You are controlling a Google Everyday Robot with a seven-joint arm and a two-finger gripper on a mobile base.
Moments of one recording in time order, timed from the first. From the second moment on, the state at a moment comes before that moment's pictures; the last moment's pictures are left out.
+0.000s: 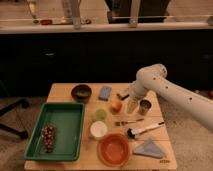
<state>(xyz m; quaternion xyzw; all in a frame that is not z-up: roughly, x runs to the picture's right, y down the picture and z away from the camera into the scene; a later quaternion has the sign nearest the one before) 0.142 0.056 0.808 -0.24 -0.12 0.05 0.96</state>
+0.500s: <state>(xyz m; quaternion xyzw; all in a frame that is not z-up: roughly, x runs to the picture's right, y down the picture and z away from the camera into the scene) 0.175 0.011 0.825 -0.21 -0.11 0.03 0.97</state>
